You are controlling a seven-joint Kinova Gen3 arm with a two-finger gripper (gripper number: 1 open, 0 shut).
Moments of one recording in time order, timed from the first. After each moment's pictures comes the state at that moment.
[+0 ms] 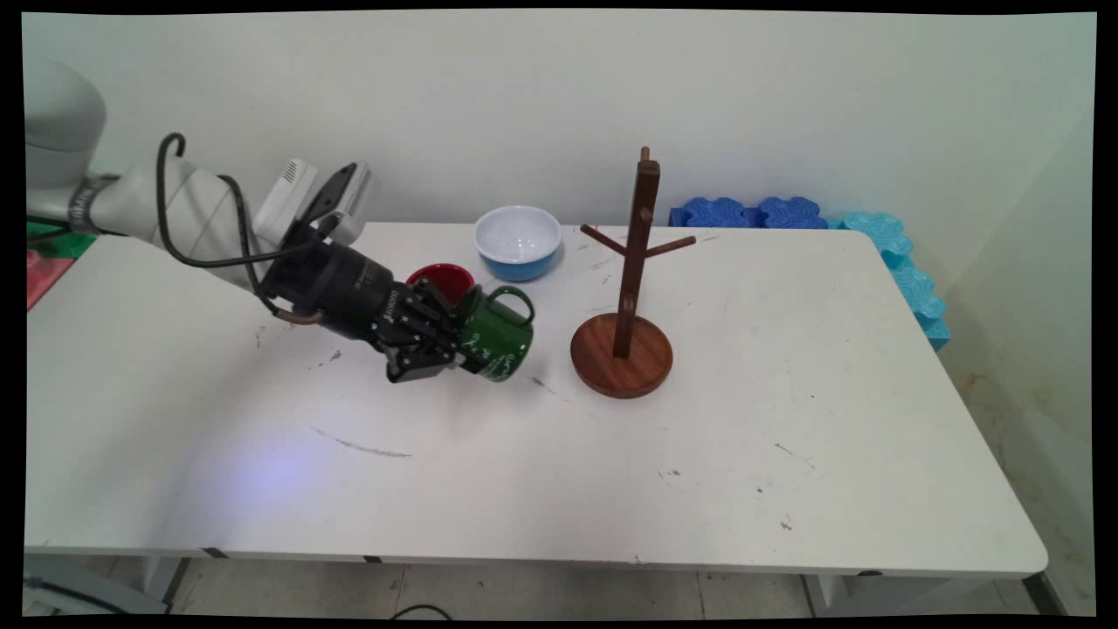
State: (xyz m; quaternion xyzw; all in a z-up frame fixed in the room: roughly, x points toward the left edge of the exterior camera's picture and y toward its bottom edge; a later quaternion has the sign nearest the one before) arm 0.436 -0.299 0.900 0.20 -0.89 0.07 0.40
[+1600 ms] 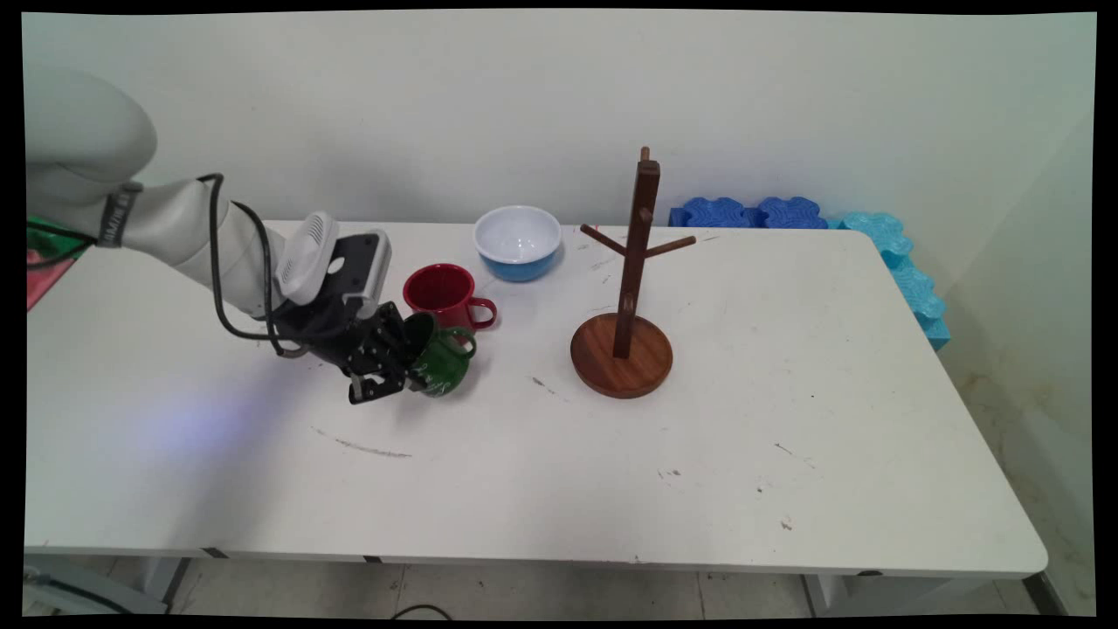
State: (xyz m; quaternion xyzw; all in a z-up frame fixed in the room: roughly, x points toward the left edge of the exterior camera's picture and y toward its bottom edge) arm 0.439 -0.302 0.869 0.17 -0.96 0.11 0.20
